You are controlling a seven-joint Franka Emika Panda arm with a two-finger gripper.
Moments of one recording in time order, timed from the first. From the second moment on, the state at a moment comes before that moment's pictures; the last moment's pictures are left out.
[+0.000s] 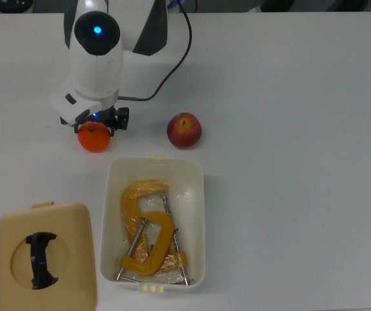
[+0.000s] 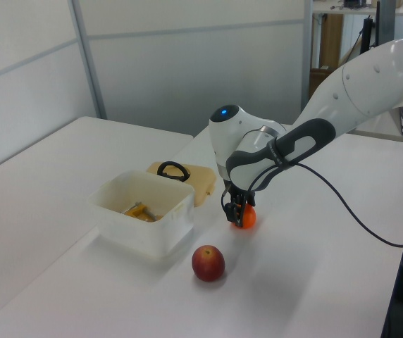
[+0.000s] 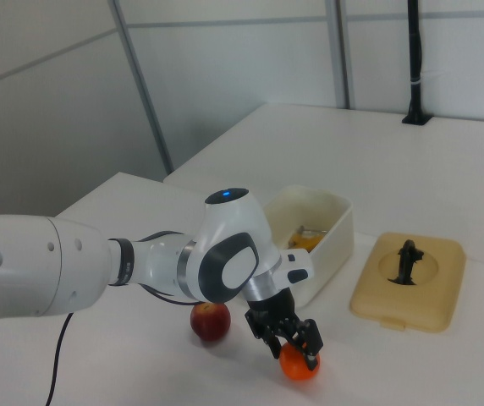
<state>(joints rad) -0.10 0.33 -0.01 -1.92 -0.27 2.24 0.05</state>
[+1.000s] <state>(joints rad) -0.09 0.25 0.01 -1.73 -0.08 2.29 0.26</state>
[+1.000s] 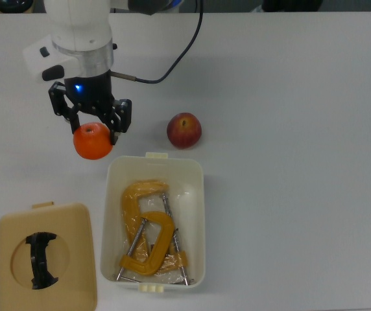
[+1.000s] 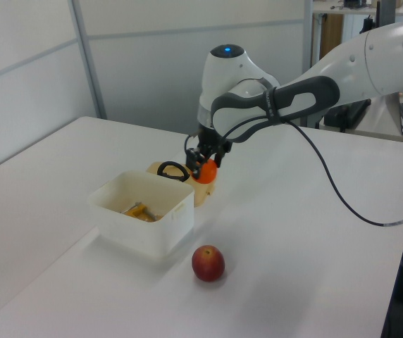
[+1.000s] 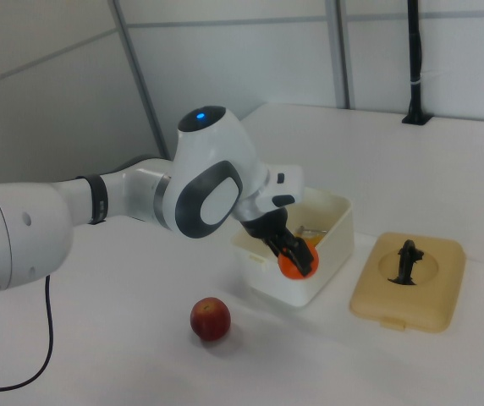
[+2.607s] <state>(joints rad) 0.02 0.16 0.14 -1.89 -0.25 2.25 0.55</state>
